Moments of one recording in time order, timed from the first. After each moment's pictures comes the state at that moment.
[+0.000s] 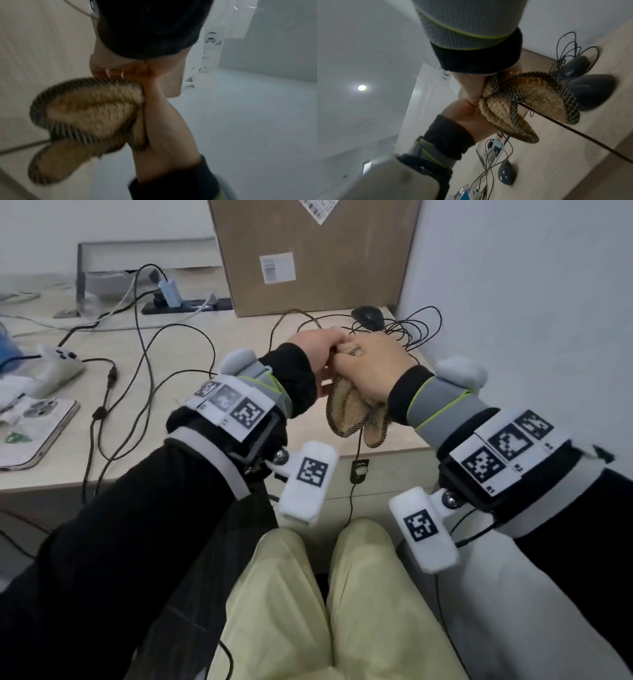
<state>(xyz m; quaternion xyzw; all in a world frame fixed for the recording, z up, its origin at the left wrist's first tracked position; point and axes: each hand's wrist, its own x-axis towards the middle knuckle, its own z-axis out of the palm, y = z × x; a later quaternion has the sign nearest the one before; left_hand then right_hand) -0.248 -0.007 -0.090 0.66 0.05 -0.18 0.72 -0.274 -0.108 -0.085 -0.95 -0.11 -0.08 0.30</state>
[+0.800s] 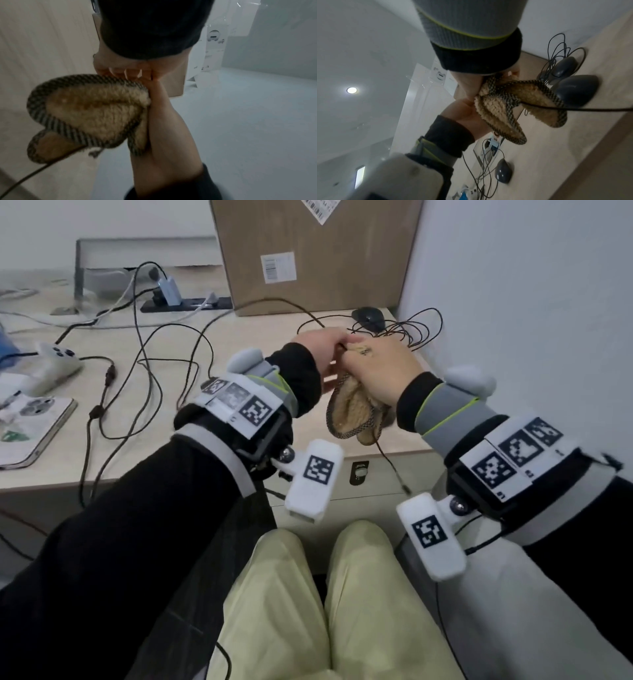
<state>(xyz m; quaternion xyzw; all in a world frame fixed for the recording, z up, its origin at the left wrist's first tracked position) -0.253 -0.012 -0.085 0.68 0.06 -0.15 0.71 -0.273 -0.115 -0.089 -0.93 -0.11 -0.09 0.35</state>
